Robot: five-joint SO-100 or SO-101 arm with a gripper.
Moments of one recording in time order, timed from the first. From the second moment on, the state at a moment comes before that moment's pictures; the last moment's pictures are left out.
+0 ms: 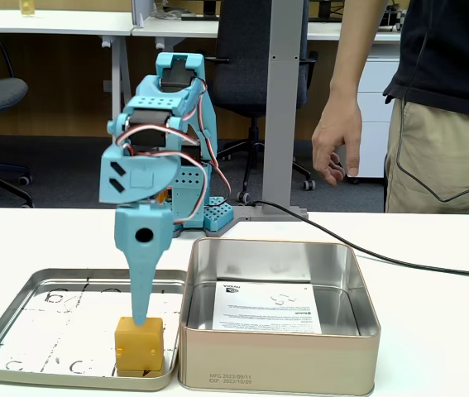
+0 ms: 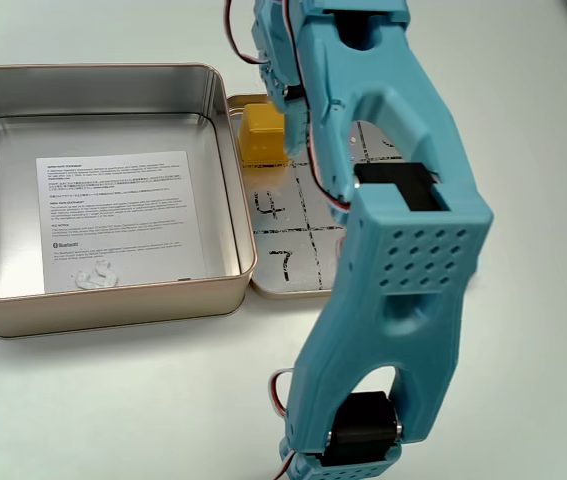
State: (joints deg) arm 8.3 76.5 66.4 66.4 180.5
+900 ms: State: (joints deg) arm 7.3 62.1 59.0 65.6 179.6
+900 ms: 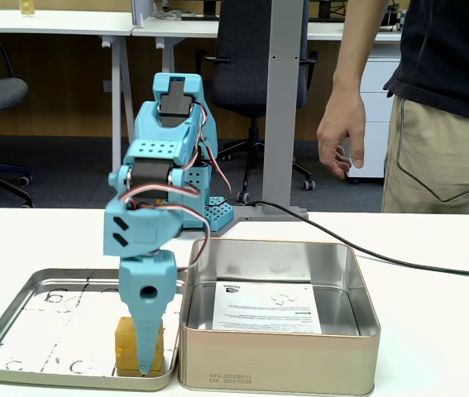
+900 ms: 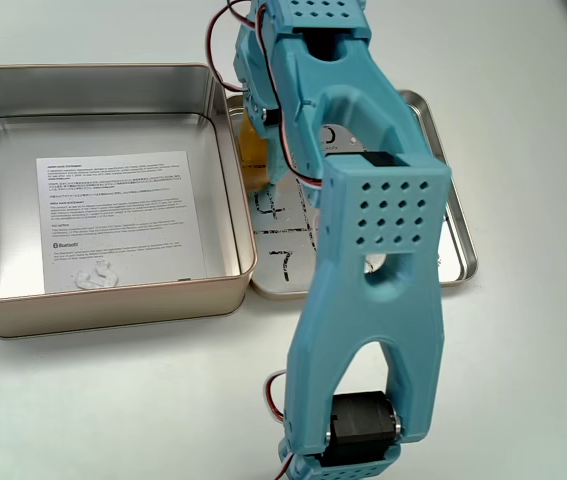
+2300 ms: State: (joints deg) arm 4.1 89.4 53.1 82.6 179.6
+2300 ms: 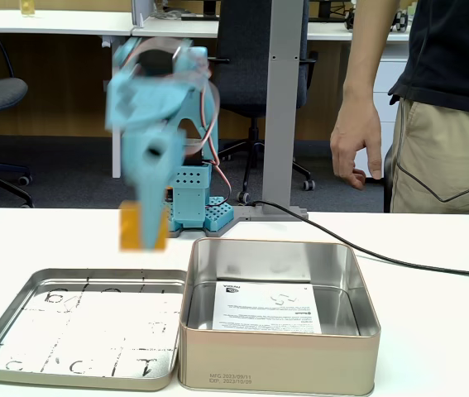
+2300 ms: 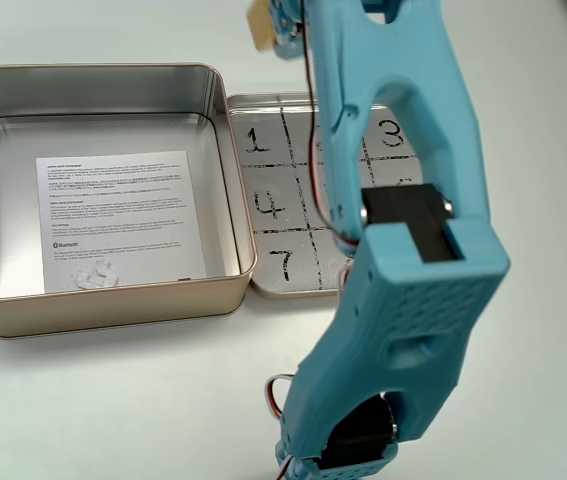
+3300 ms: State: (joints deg) arm -16.7 85.3 81.8 69.7 179.5
